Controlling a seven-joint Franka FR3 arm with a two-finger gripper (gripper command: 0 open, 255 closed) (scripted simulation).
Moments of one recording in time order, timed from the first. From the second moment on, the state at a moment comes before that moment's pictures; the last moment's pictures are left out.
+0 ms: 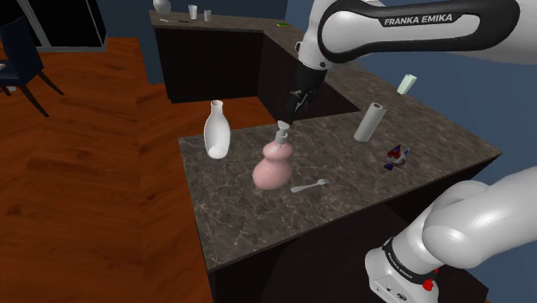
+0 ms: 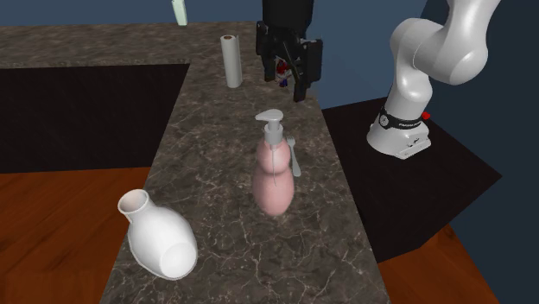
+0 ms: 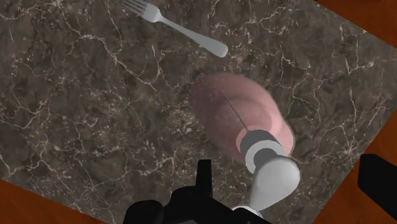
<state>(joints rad) 0.02 -0.31 0.16 -2.20 0.10 1.91 -0.14</state>
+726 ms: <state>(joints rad) 0.03 -0.17 0.19 -2.22 0.08 2.07 -0.13</state>
